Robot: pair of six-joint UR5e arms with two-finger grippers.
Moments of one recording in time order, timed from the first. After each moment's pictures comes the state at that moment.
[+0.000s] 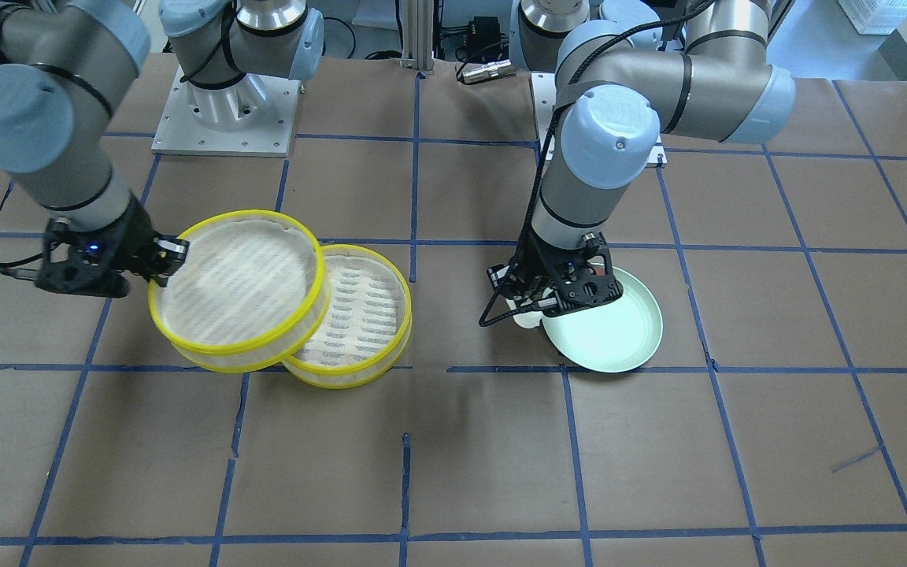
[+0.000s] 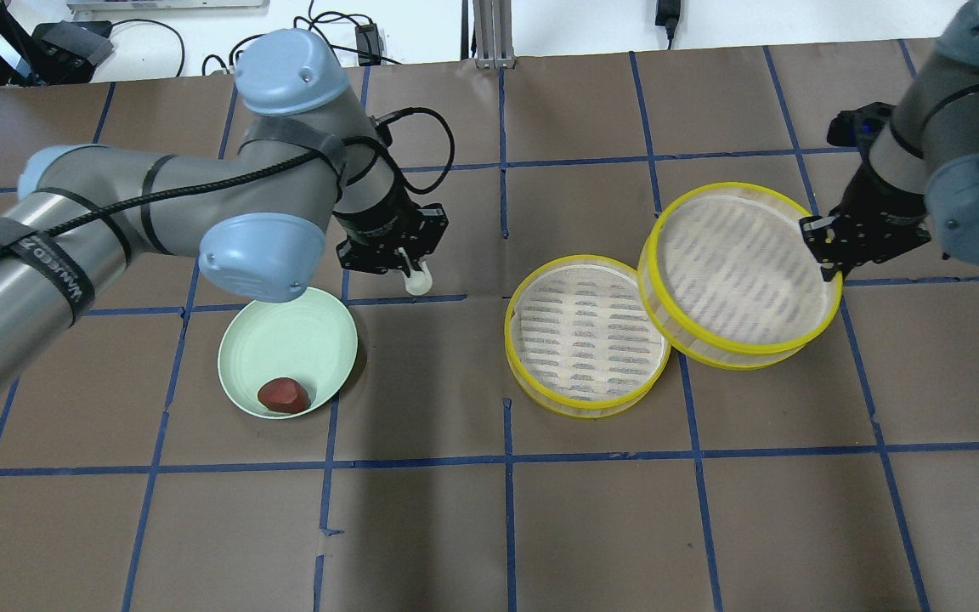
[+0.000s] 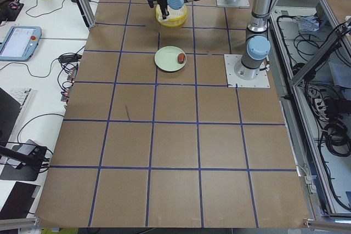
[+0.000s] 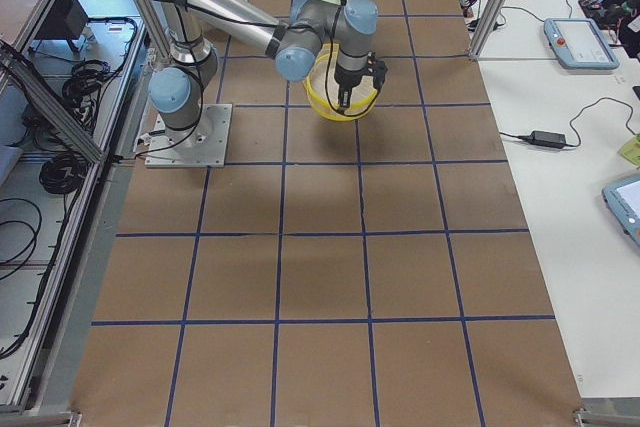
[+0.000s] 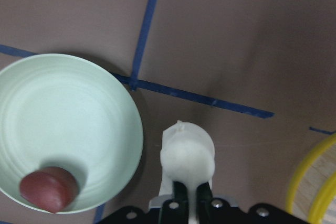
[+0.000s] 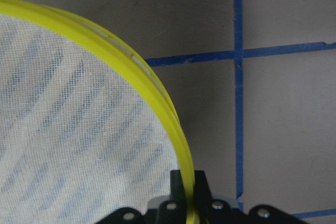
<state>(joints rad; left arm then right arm) -1.83 -1.82 -1.76 -1.06 1.43 -0.64 1.21 -1.48 1.88 -1.89 -1.63 -0.25</state>
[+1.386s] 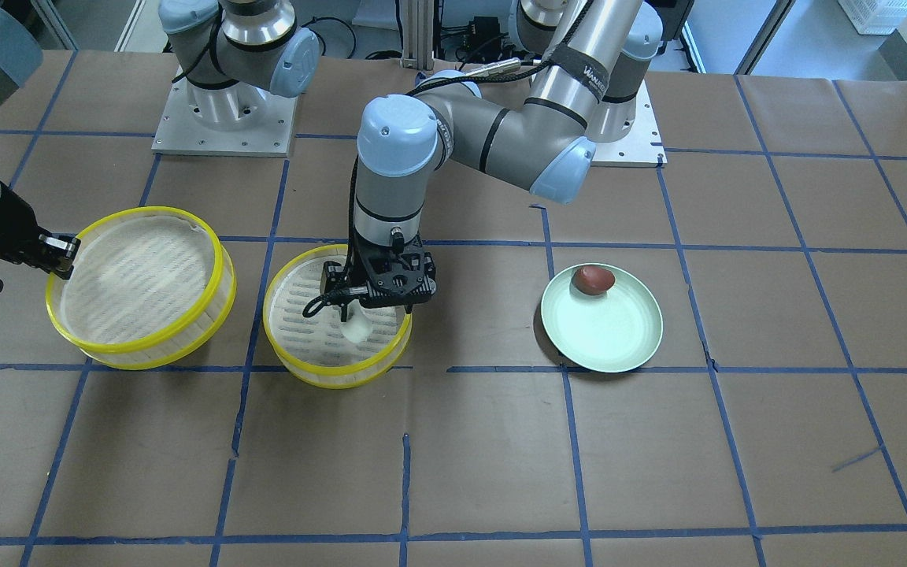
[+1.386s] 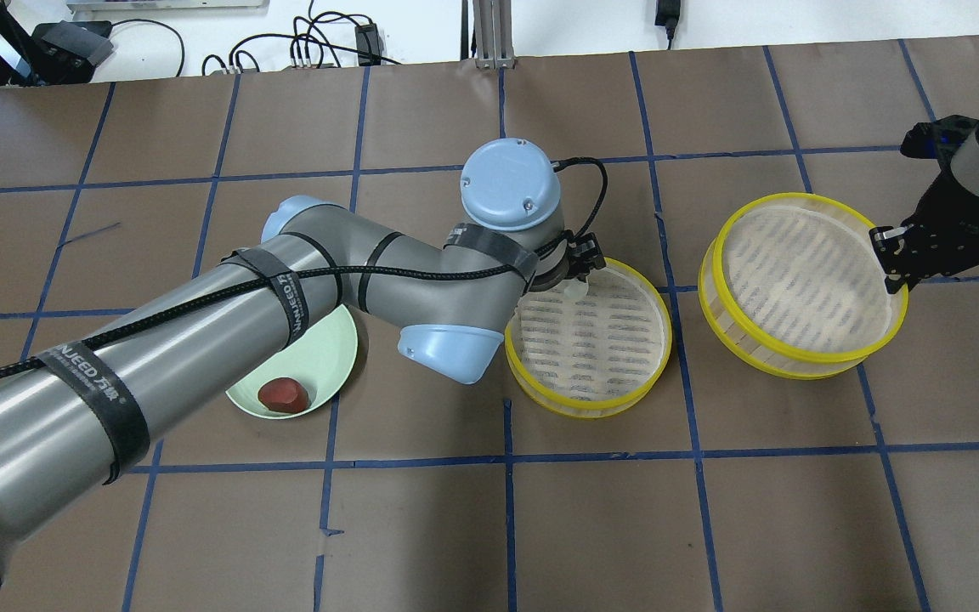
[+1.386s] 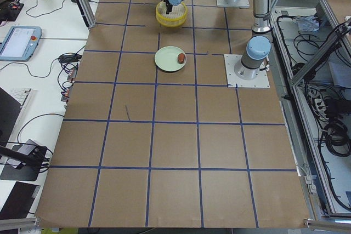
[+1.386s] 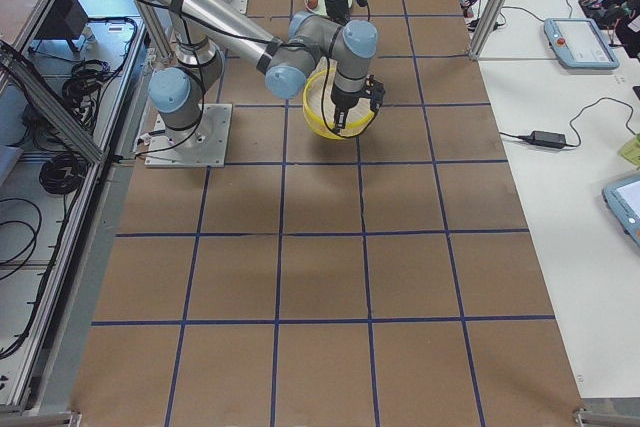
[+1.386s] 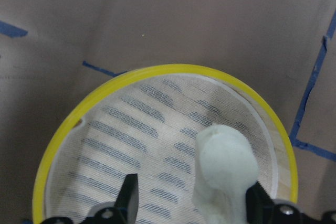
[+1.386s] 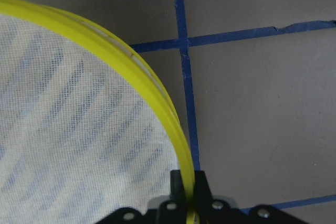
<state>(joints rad) -2.04 -1.98 -1.76 -0.77 1.54 -0.71 1.15 -1.48 1.89 -1.89 -1.64 -0.30</state>
